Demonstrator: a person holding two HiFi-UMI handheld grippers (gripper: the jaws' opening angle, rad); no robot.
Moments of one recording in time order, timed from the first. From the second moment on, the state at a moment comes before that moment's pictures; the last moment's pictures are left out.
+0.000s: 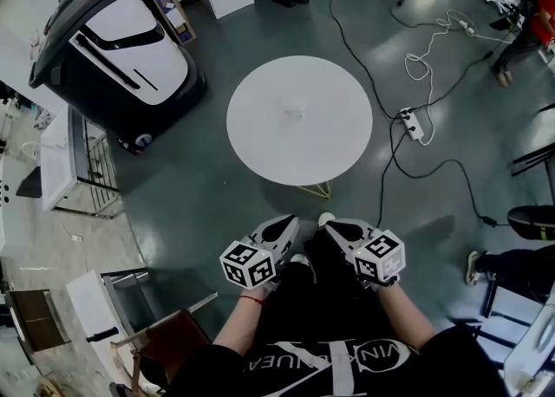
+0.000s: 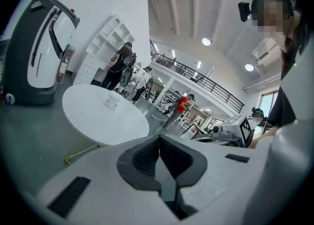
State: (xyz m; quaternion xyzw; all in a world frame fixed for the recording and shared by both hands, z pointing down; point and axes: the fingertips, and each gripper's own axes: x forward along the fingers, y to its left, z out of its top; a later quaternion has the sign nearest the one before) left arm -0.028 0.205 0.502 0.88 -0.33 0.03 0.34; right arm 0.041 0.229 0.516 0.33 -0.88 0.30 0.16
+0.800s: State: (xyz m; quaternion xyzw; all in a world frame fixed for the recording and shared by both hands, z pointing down) left arm 0.026 0.249 0.458 0.85 -0.45 -0.01 0.29; right arm 0.104 0.257 0.472 0.25 -0.92 0.25 0.17
